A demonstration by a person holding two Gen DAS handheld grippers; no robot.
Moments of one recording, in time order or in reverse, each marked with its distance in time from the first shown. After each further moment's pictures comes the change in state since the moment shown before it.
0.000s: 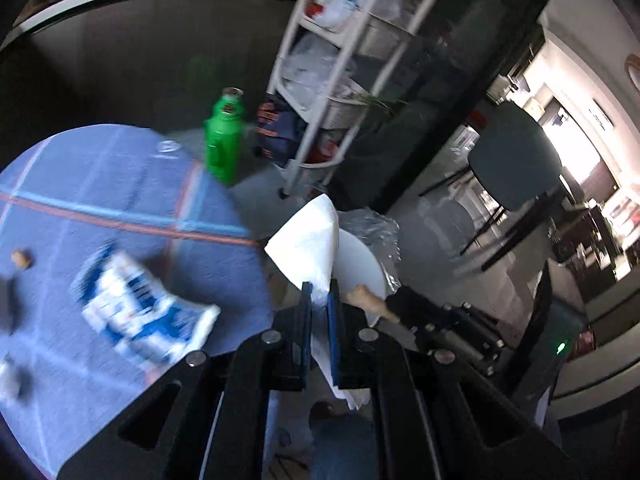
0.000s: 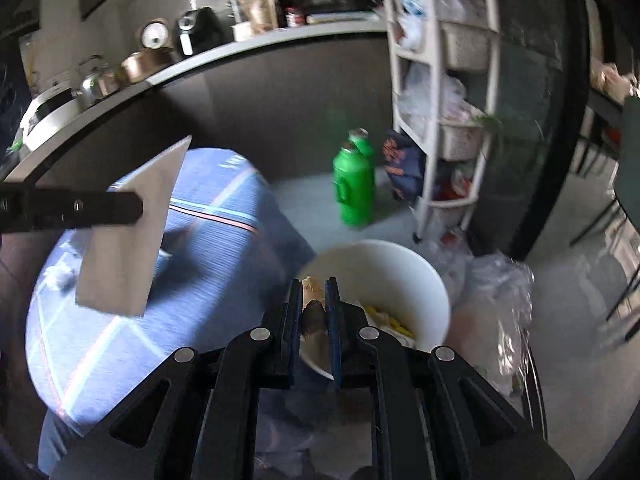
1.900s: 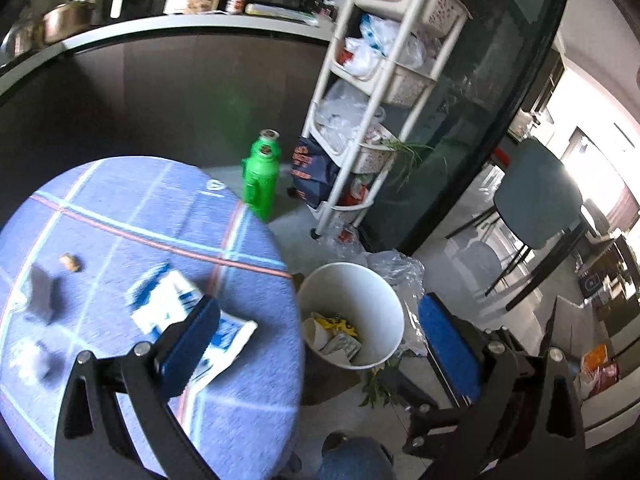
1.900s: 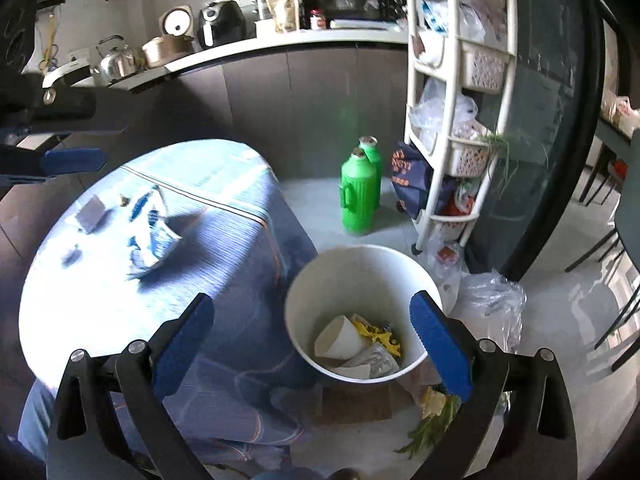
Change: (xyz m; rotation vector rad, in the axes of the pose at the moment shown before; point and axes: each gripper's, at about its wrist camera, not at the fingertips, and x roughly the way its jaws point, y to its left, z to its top) left arm -0.058 0.000 -0.010 -0.053 -0.175 0.146; right arm -0.030 0.032 -0.001 -0.137 -0.043 0.014
